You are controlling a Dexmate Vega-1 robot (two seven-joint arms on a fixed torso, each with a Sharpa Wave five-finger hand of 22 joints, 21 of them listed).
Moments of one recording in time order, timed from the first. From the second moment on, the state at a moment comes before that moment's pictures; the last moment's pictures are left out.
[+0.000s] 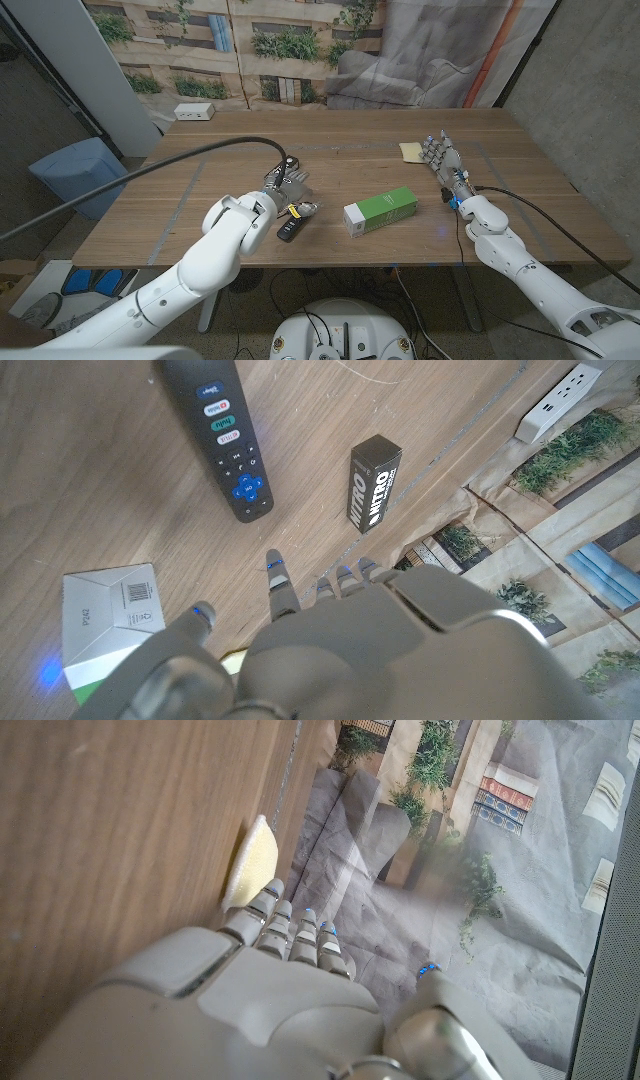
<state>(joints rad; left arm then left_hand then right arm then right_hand) 1.11 0.78 0.58 -2.39 1.45 0.44 -0.86 -0.02 0.06 0.48 0.21 0.18 0.24 -0.15 0.18 0.17 -0.17 0.00 0.18 0.17 -0.17 -0.01 0.18 0.19 -0.17 -0.03 0.18 0.18 -0.87 -0.51 -0.35 -1.14 0.65 0.46 0.13 0.09 0.11 0.20 0.10 0.22 0.09 -0.01 0.18 0.17 0.11 0.02 0.19 0.19 0.05 0.02 0.19 0.32 0.24 0.02 0.18 0.17</state>
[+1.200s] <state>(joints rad) 1.12 0.70 0.57 -2.30 1.44 0.42 -0.85 -0.02 0.06 0.46 0.21 0.19 0.23 -0.14 0.17 0.17 -0.17 0.00 0.18 0.17 -0.18 0.00 0.18 0.19 -0.17 -0.03 0.19 0.18 -0.85 -0.50 -0.34 -1.10 0.66 0.48 0.15 0.09 0.11 0.20 0.10 0.23 0.09 -0.01 0.18 0.17 0.11 0.02 0.19 0.19 0.05 0.02 0.20 0.31 0.24 0.02 0.18 0.17</state>
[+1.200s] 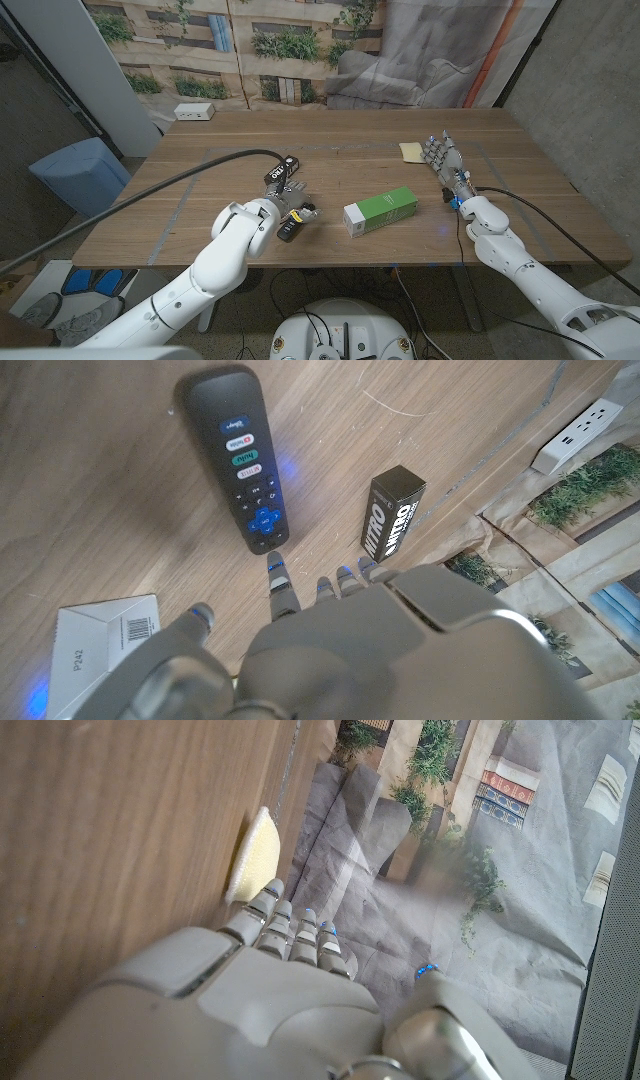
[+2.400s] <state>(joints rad) 1.09 0.72 0.60 -2.26 1.38 0.46 -0.84 -0.02 0.06 0.45 0.21 0.19 0.21 -0.14 0.17 0.17 -0.17 0.00 0.19 0.17 -0.18 0.00 0.18 0.19 -0.17 -0.03 0.19 0.18 -0.87 -0.50 -0.33 -1.11 0.66 0.48 0.13 0.09 0.11 0.20 0.10 0.23 0.09 -0.01 0.18 0.17 0.11 0.02 0.19 0.19 0.05 0.02 0.20 0.30 0.23 0.02 0.18 0.16</state>
